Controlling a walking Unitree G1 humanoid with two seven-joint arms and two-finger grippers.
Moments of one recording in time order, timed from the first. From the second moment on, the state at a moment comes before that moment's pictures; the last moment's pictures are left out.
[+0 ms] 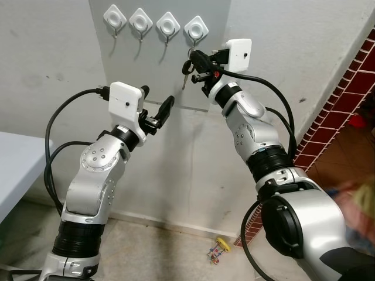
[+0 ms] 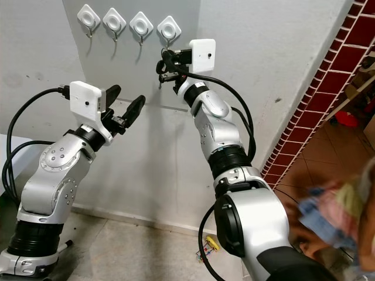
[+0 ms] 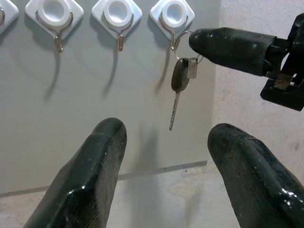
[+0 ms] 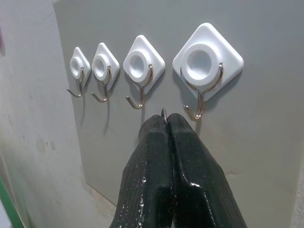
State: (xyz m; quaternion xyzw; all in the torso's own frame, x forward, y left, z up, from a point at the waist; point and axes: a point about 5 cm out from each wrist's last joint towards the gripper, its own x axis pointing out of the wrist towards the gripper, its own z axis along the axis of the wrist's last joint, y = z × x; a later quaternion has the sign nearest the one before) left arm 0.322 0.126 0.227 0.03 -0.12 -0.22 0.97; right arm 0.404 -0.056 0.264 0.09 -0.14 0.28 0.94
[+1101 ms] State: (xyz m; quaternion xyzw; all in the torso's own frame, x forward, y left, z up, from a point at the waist) left arm 0.321 0.130 0.229 0.02 -0.12 -0.20 0.97; right arm 0.414 -0.053 0.268 0.22 -0.07 0.24 0.94
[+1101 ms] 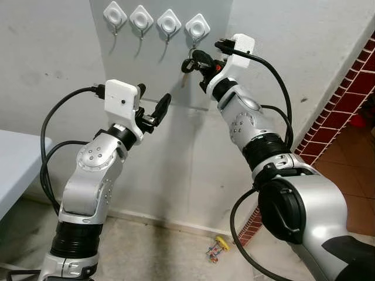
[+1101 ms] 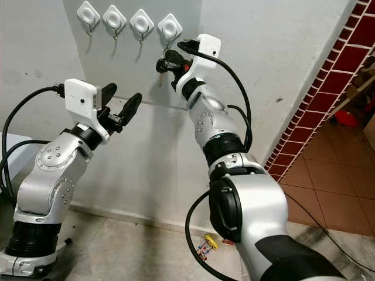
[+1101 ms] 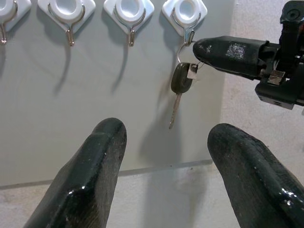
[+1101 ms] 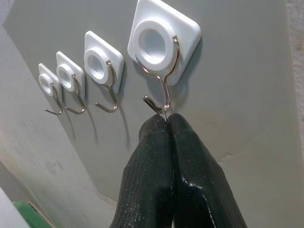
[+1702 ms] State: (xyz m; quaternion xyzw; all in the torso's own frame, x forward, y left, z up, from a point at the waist) left arm 0.321 0.133 0.222 0.01 -0.11 -0.17 0.98; right arm 0.407 -0.052 0.245 0.22 -0.09 0.28 0.93
